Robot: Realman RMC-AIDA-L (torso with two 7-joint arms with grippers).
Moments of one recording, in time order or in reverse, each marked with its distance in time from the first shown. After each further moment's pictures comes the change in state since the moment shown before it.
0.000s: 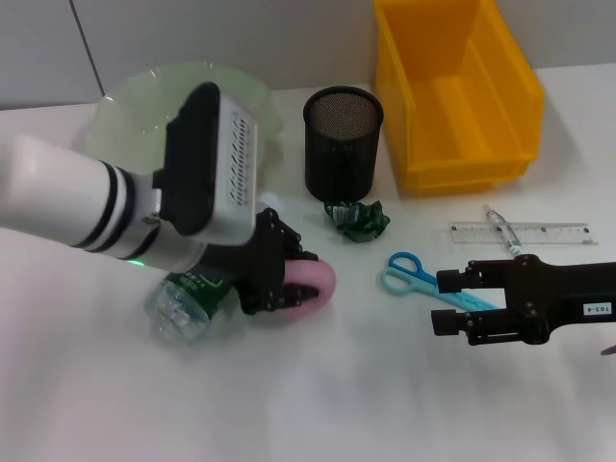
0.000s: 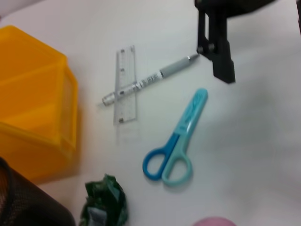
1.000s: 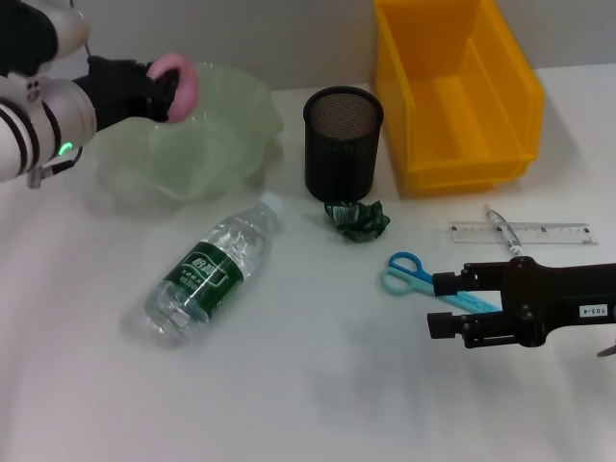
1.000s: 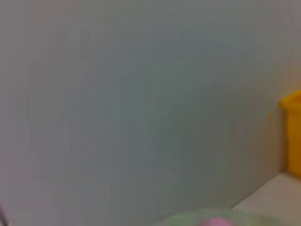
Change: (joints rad) left arm -0.053 -0.007 -0.291 -0.395 -0.484 -0.723 0.050; right arm 0.005 0.002 -0.008 0.006 0.000 0.000 0.000
